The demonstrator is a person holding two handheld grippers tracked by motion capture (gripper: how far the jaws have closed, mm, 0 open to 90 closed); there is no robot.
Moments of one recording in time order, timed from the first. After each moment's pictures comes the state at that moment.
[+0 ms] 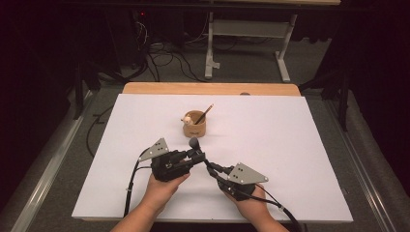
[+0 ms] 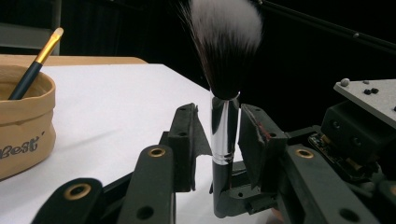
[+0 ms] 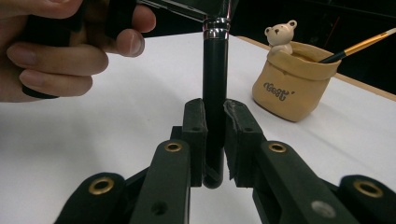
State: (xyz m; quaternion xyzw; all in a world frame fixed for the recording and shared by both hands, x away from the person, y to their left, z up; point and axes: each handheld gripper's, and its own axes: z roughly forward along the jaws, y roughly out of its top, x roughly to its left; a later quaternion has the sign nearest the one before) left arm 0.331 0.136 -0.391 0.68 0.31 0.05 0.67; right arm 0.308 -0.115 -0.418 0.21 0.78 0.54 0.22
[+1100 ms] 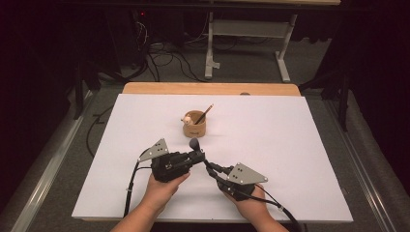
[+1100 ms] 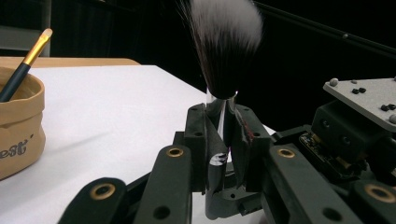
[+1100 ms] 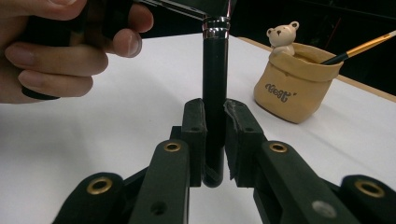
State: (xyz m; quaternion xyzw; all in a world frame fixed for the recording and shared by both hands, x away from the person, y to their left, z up) left arm 0.330 0.136 -0.391 0.68 0.30 0.05 0.67; right arm 0.308 -0.114 -0.418 0.21 0.78 0.54 0.22
